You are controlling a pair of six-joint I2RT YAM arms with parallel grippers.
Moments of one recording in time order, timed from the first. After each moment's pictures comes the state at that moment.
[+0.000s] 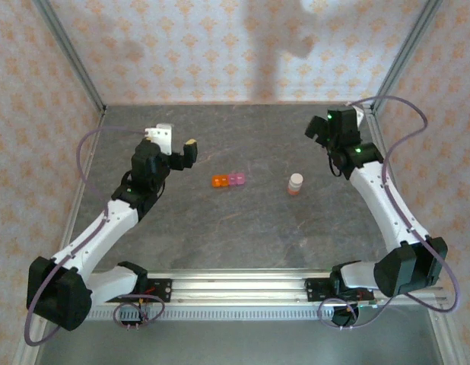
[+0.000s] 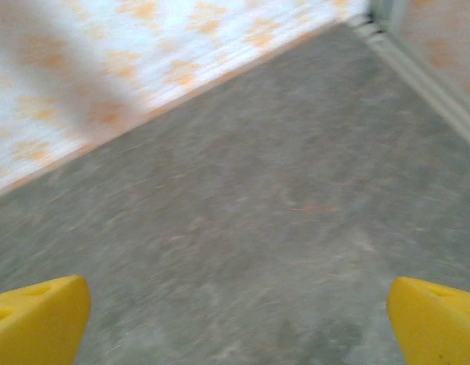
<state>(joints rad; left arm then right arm) -0.31 1.09 0.74 0.12 -0.20 -0.09 0.21 1.30 1.25 -0.61 0.33 0.57</state>
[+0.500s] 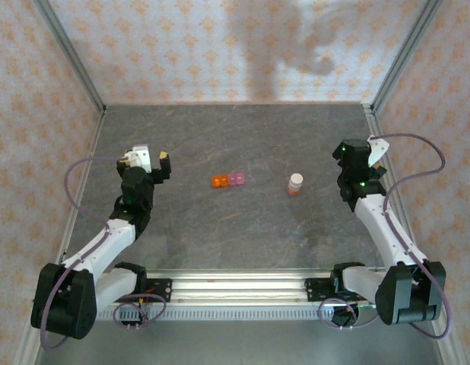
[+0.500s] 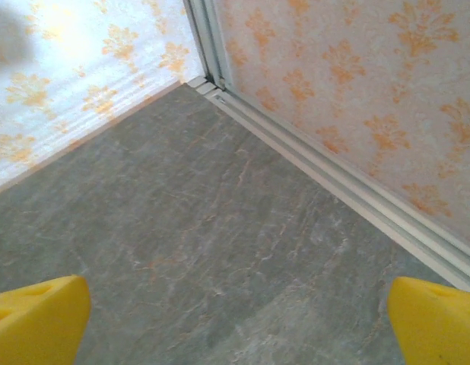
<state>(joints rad) -0.14 1.05 0.45 0.40 -0.37 -0.04 0.07 1.12 0.81 -0.25 0.57 0.51</state>
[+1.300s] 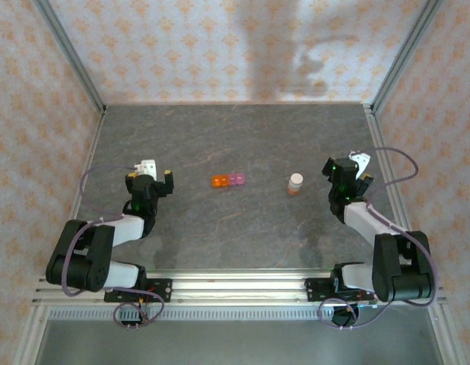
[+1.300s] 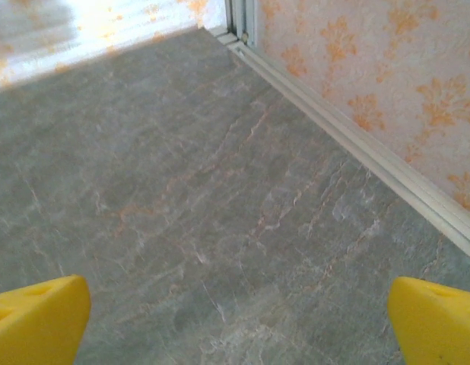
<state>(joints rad) -0.09 1.38 0.33 0.66 -0.32 -0.04 0.06 1.28 0.51 0.25 0.50 0.32</state>
